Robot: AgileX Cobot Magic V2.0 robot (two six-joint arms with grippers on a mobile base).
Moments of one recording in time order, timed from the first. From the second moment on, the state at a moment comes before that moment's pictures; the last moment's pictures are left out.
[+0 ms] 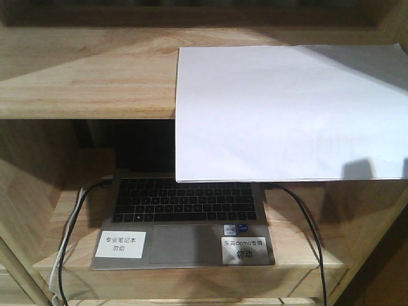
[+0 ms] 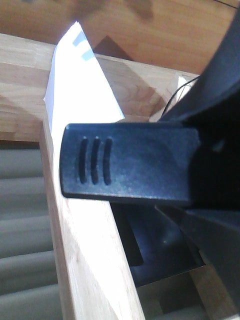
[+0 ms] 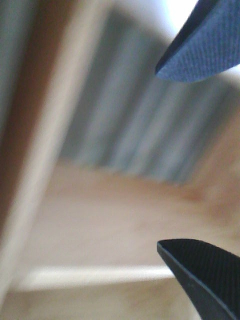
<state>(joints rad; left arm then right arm) -0.52 0.20 -0.88 -0.18 0.87 0.11 0.23 0.26 -0.49 -0.28 -0.06 1.58</state>
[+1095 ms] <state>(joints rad) -0.52 0.20 -0.88 -0.18 0.87 0.11 0.59 0.65 0.01 -0.01 -0.96 1.31</state>
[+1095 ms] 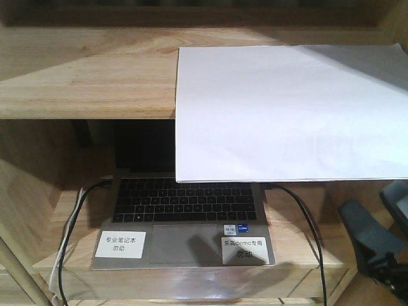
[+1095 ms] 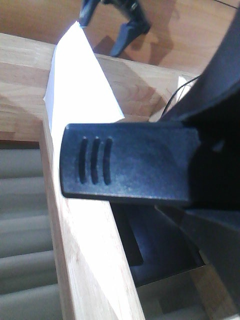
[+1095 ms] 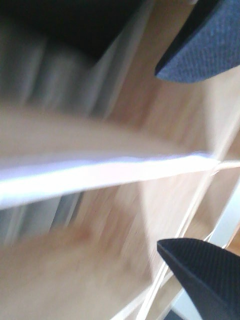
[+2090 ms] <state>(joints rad) -0.52 0.20 -0.88 -0.18 0.87 0.11 0.59 1.04 -0.27 0.03 -1.15 1.14</state>
